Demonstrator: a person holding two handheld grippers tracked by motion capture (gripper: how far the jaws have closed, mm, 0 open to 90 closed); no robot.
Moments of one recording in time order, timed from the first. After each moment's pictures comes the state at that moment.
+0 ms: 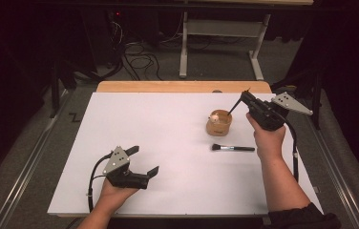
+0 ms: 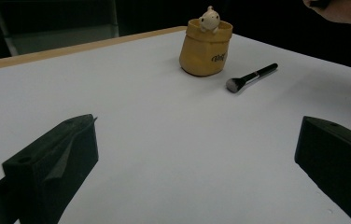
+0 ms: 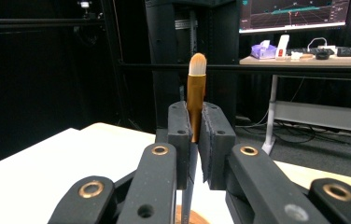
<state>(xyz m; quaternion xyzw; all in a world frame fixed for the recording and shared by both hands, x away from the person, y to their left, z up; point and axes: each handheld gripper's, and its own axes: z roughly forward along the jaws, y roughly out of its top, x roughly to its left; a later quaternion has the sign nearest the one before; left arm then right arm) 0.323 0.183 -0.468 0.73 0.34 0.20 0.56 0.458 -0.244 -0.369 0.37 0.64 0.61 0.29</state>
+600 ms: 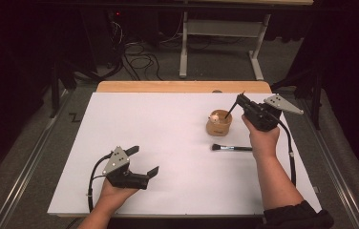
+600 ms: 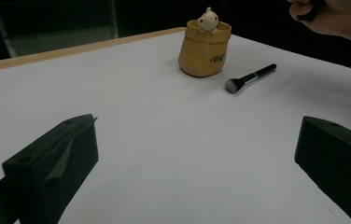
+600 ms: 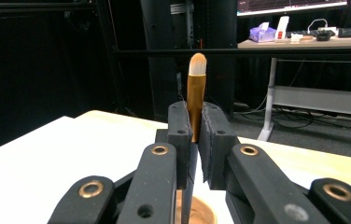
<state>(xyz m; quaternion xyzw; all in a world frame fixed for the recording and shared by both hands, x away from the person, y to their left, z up) 0.322 0.183 -0.468 0.73 0.34 0.20 0.56 0.467 -0.237 -0.387 0.39 0.65 0.59 0.28</state>
